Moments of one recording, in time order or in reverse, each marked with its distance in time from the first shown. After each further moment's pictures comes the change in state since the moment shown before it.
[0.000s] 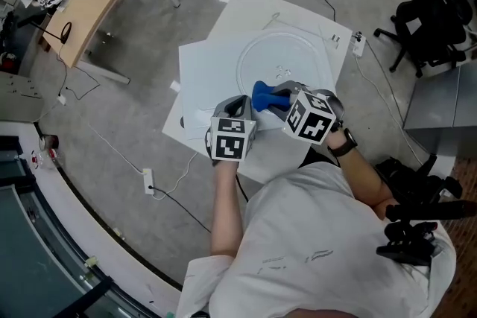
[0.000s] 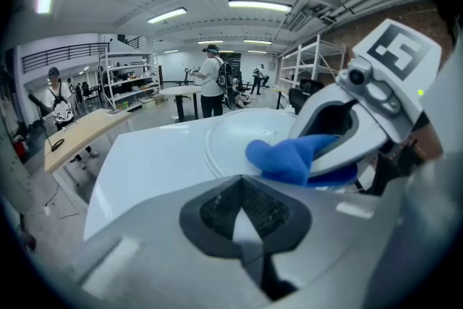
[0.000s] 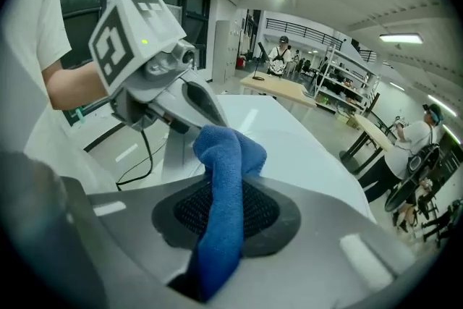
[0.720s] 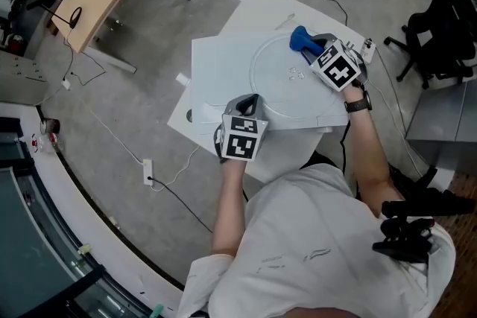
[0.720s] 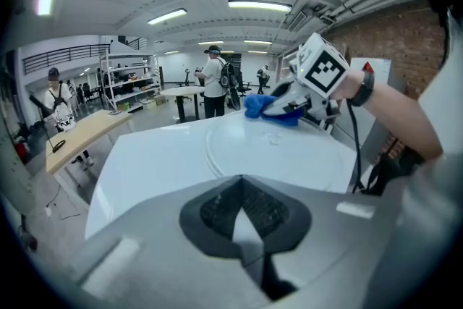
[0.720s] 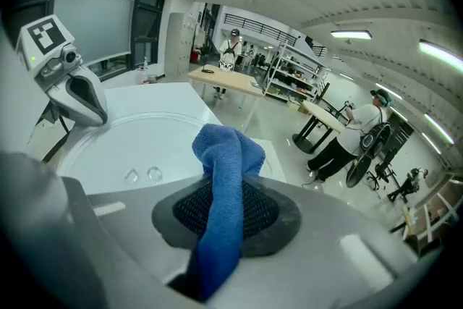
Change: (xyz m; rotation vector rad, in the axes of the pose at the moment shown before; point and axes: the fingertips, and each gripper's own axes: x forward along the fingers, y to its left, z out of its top) left arm 0.000 0.000 0.001 0.004 -0.004 0.005; right arm -0.006 -0.171 -0.048 0.192 0.047 -0.307
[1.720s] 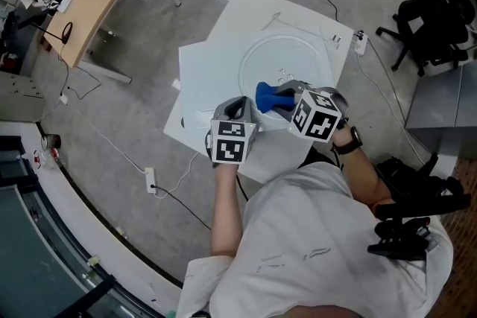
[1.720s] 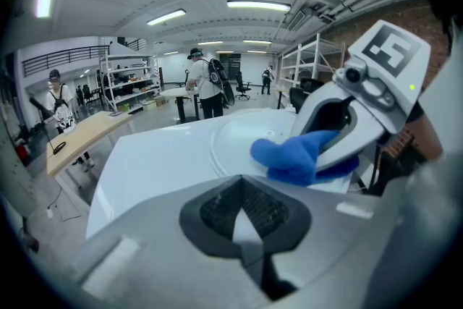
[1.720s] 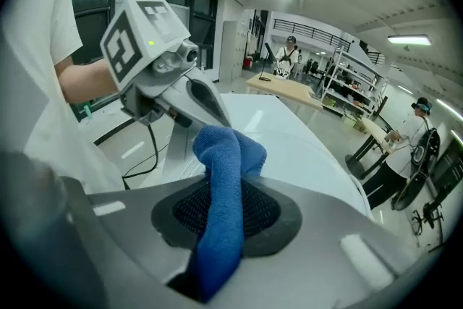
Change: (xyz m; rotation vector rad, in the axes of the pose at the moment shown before) left arm 0.000 0.003 0.001 0.008 0.001 0.011; right arm -0.050 0.163 0.009 -0.227 -0.059 0.355
